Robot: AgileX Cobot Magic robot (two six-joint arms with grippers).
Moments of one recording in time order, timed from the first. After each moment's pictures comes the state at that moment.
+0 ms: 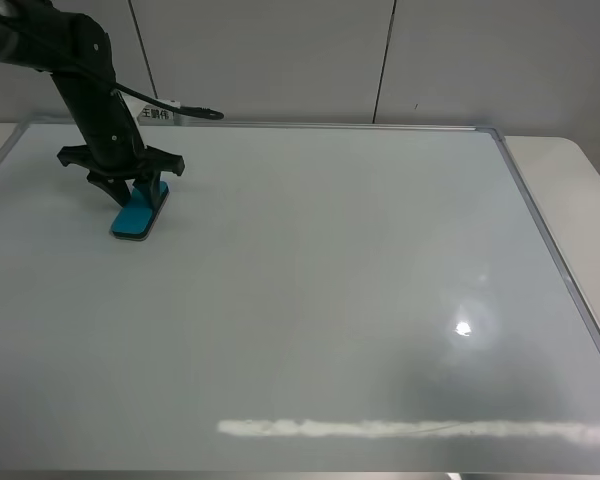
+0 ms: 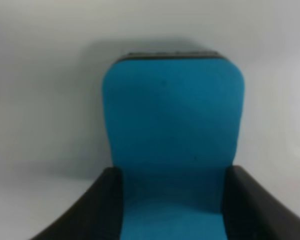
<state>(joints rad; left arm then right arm) -0.17 2.11 -1.45 -0.03 0.84 -0.08 -0.02 0.00 -0.50 -0.04 1.06 0.00</state>
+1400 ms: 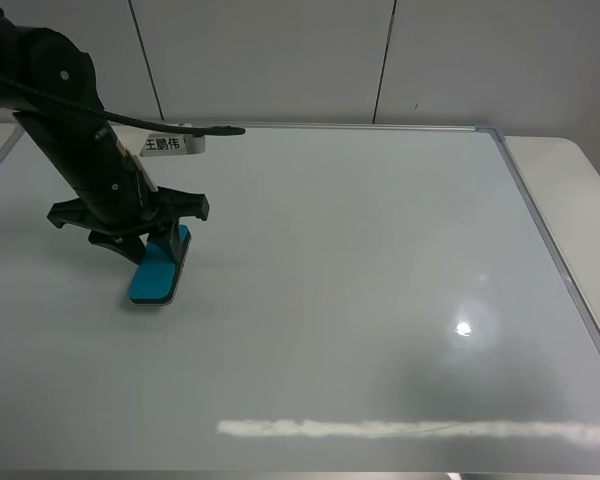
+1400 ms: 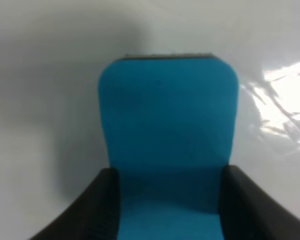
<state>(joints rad) -0.40 1.76 -1.00 -0.12 0.70 -0.34 -0.02 0.00 -0.50 -0.04 1.06 0.00</state>
